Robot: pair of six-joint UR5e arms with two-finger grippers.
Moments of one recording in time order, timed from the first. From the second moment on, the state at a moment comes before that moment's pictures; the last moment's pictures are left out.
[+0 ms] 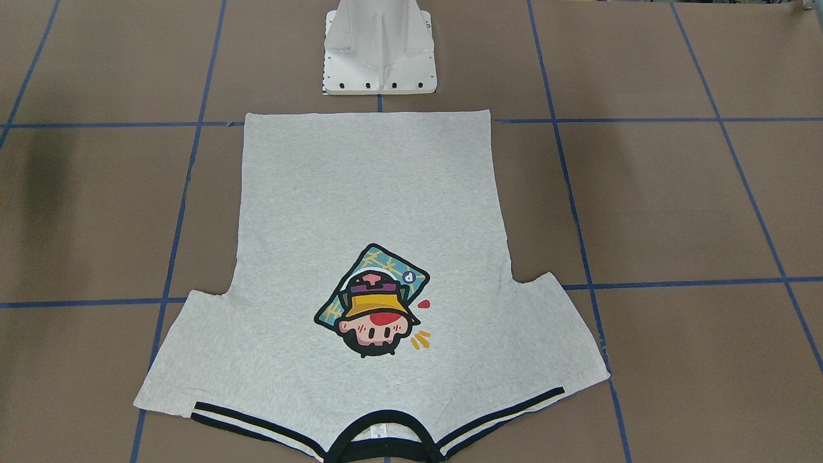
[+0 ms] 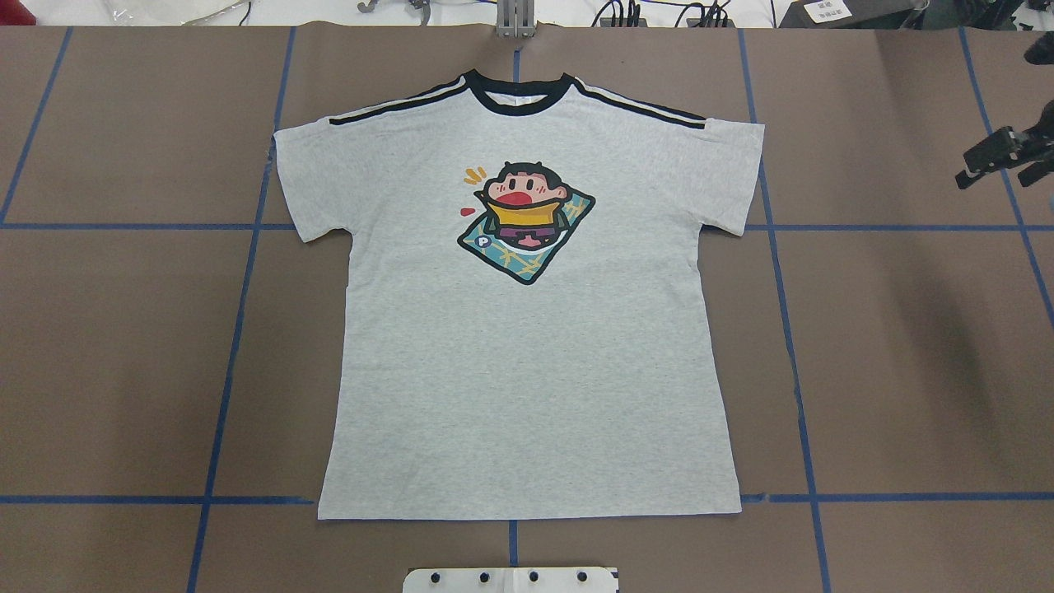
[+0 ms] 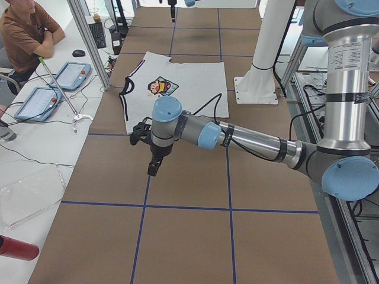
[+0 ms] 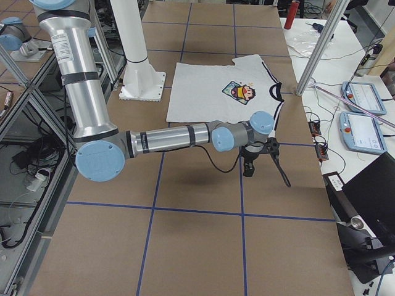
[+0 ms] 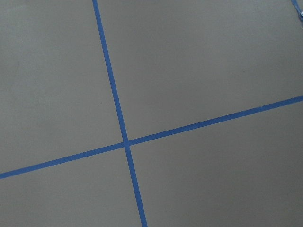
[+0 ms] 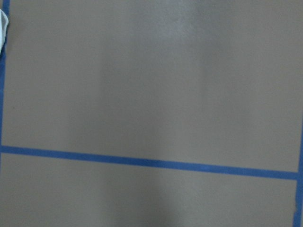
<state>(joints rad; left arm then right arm) -1.50 -1.52 -1.87 -1.69 -2.29 -0.04 1.29 -1.29 1.43 -1.41 2.36 0.35</state>
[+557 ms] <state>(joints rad) -1.50 -1.52 -1.88 -1.68 -2.35 -0.03 1.22 -1.05 1.13 -1.03 2.31 0.79</state>
